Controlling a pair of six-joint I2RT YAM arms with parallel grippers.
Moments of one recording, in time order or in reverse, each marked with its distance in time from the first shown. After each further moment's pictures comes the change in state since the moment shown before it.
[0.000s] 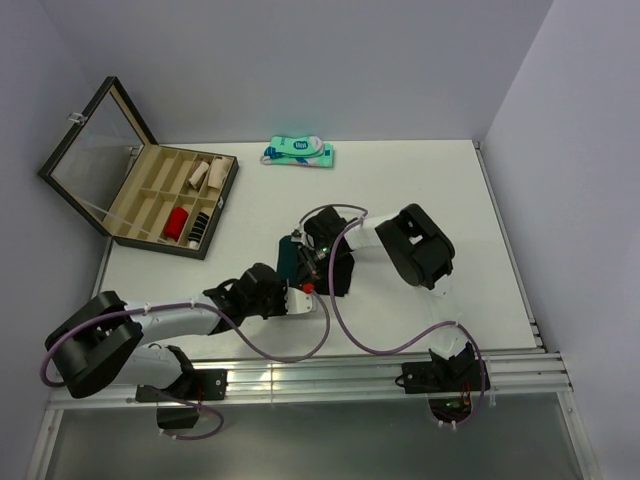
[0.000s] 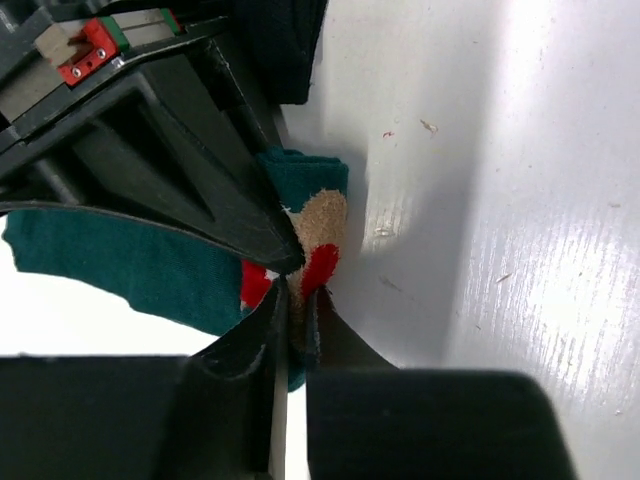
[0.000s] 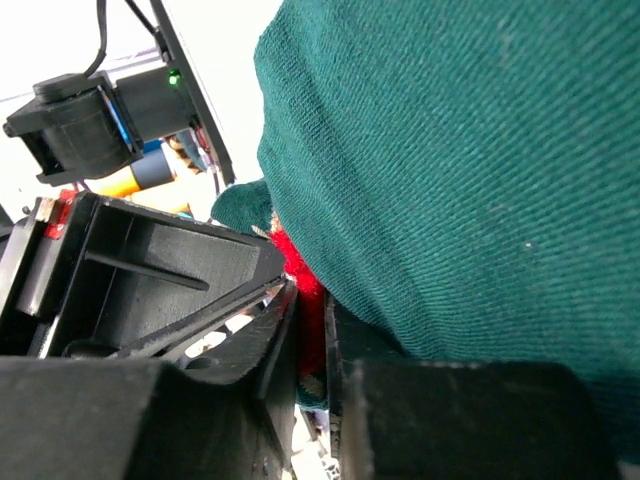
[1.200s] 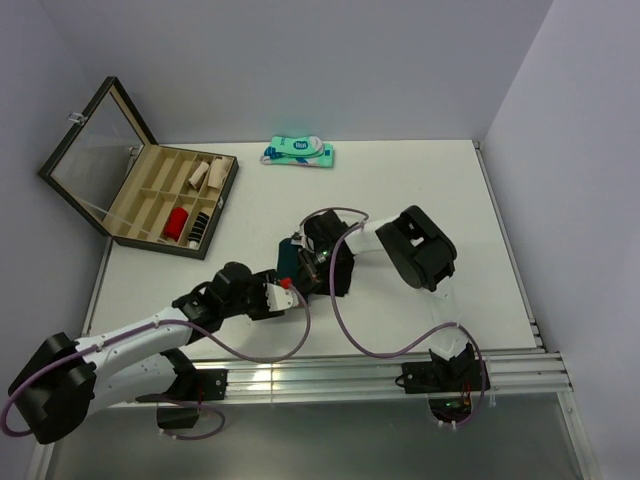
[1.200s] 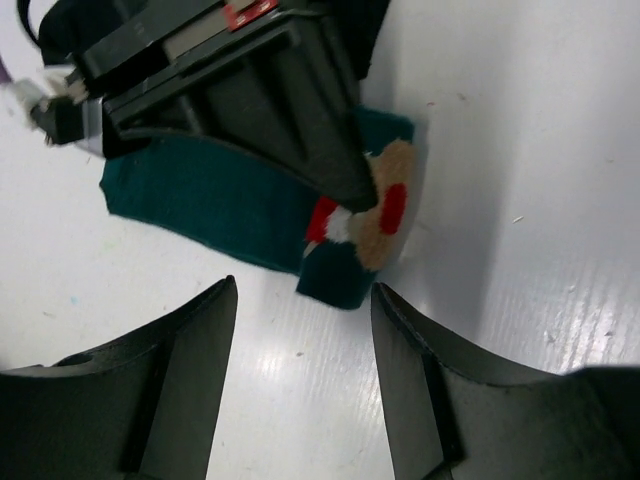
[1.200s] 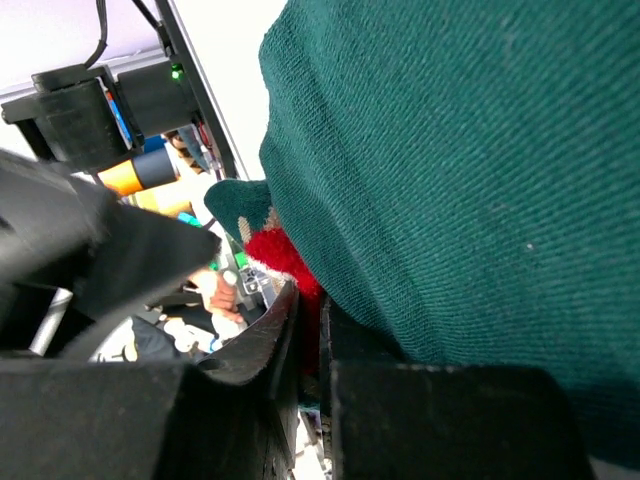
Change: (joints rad) left arm 0.116 -0.302 -0.050 -0.149 0.069 -0.001; right arm 0.009 -0.029 -0.067 0.093 0.001 0.048
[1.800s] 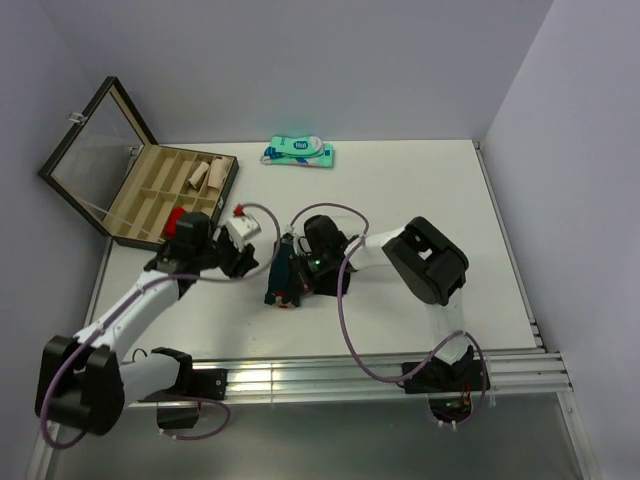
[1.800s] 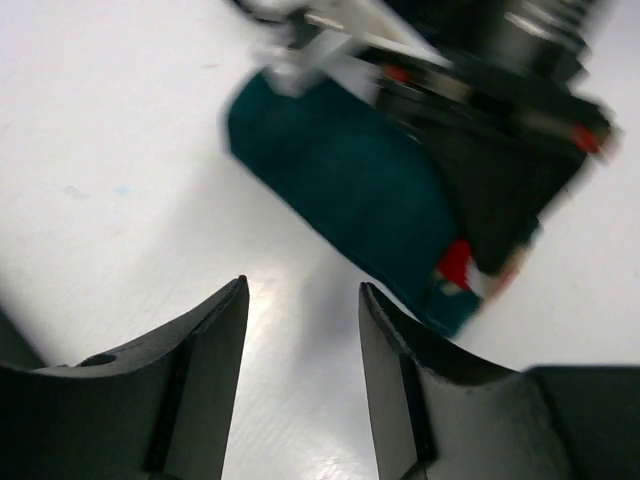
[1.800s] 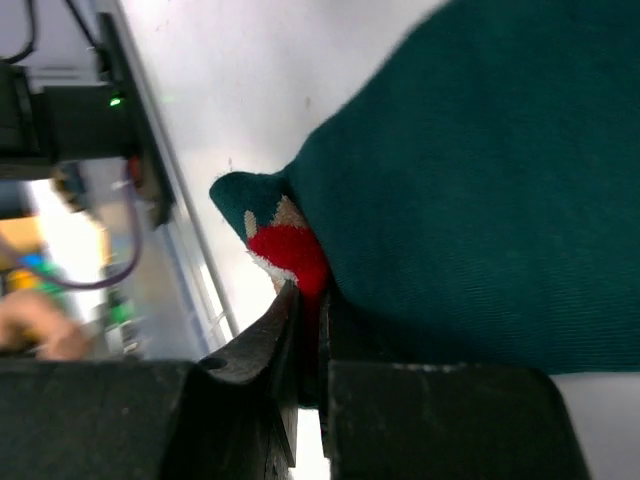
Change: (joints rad) left arm 0.534 0.168 0.330 -0.241 0.377 -0.284; right arm 0.116 -0.159 -0.161 0.301 0.260 -0.011
